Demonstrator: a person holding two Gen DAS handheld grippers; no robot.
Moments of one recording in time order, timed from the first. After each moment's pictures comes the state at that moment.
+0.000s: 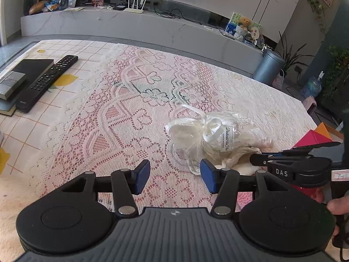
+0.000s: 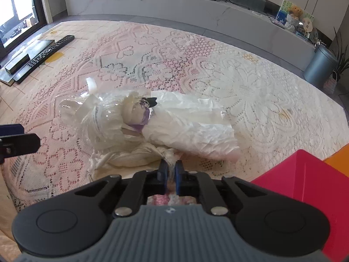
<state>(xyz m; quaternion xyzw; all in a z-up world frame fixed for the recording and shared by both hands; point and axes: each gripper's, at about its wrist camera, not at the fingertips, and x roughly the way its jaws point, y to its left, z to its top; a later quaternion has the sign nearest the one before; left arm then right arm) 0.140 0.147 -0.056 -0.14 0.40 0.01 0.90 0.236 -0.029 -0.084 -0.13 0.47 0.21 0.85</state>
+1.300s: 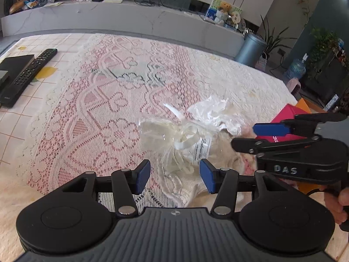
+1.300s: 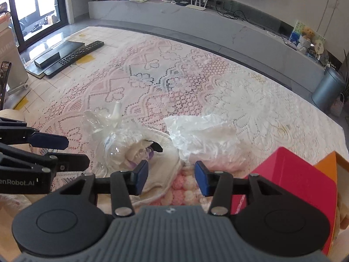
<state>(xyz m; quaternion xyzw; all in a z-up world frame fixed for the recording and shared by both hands) 0.122 0.127 -0.053 -0.13 0.42 -0.05 0.89 0.194 -0.030 -0.049 -0.17 0.42 0.26 0.85</state>
